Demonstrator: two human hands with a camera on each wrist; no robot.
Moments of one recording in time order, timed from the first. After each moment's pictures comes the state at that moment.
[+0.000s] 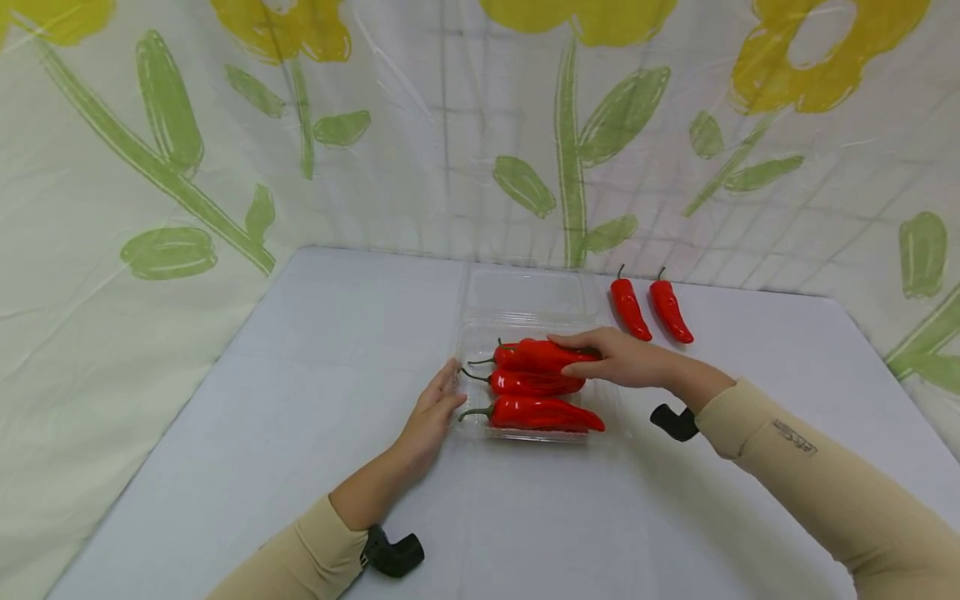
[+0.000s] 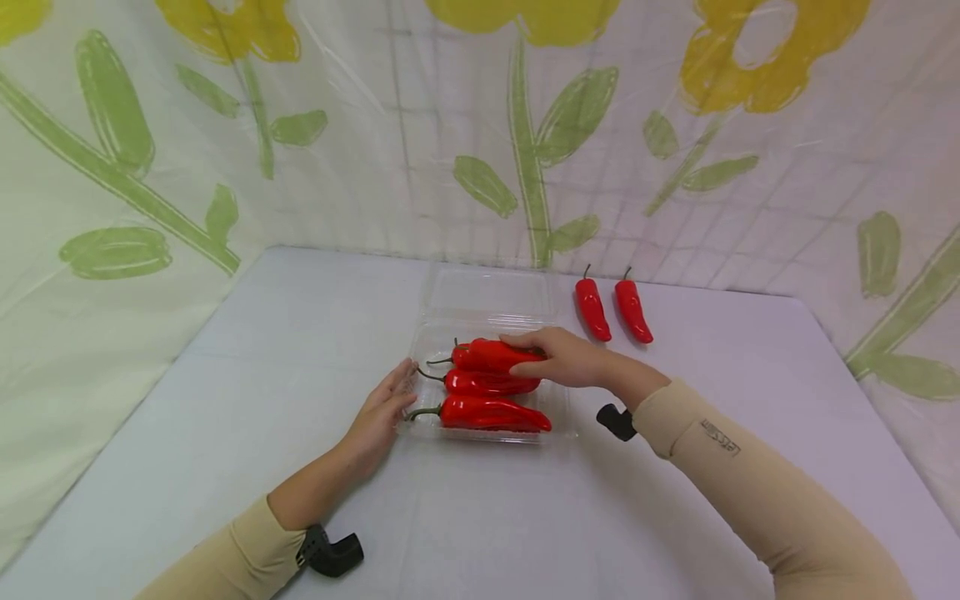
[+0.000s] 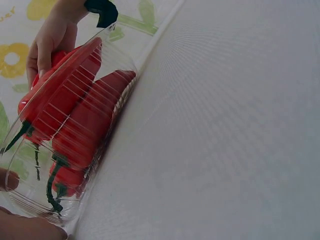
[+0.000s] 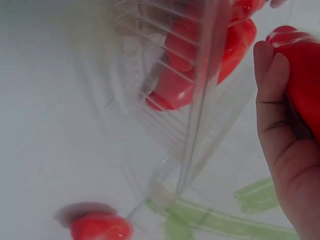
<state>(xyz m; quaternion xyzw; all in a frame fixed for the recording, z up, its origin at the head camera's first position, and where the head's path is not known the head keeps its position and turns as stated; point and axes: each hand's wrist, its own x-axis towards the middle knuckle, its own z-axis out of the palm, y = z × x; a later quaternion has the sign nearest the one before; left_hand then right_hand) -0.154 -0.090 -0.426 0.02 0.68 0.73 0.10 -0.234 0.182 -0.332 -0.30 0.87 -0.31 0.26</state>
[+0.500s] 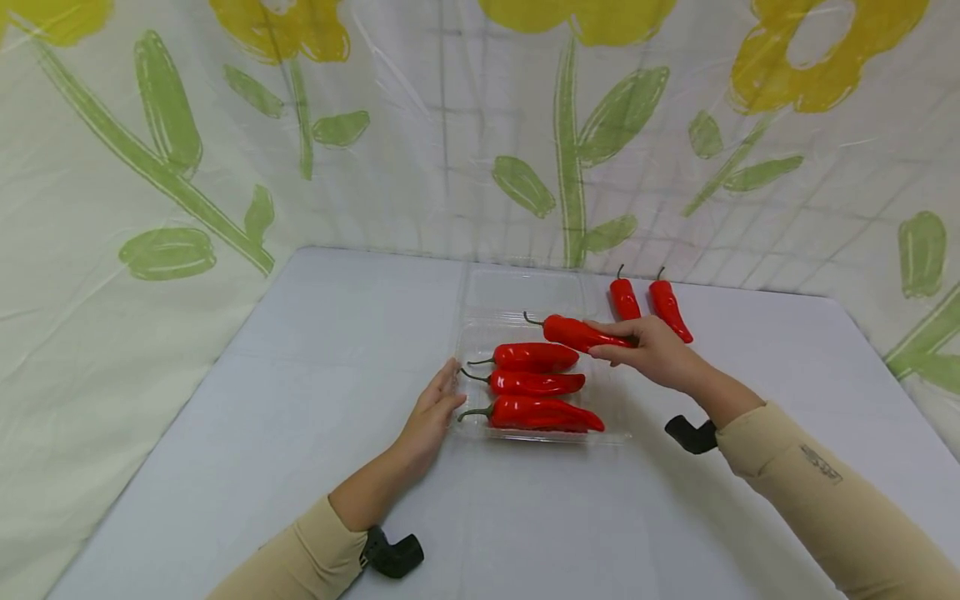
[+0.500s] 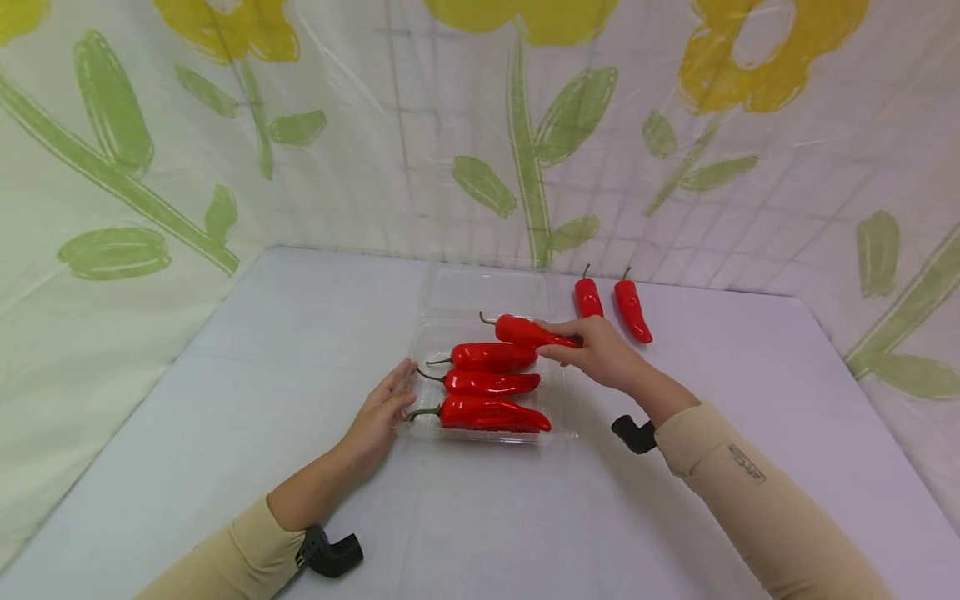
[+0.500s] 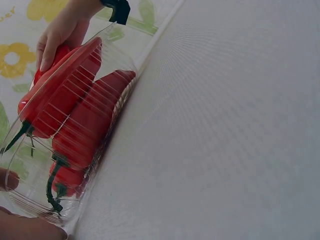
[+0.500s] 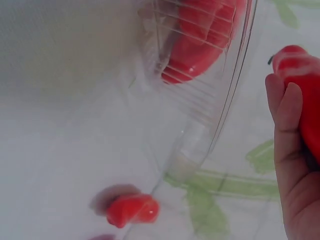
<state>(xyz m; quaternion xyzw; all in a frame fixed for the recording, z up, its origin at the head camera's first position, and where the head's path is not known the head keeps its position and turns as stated) -0.153 -0.089 -0.425 0.01 0.69 0.72 0.11 -0.226 0.213 -0.331 -0.19 0.91 -0.35 0.14</state>
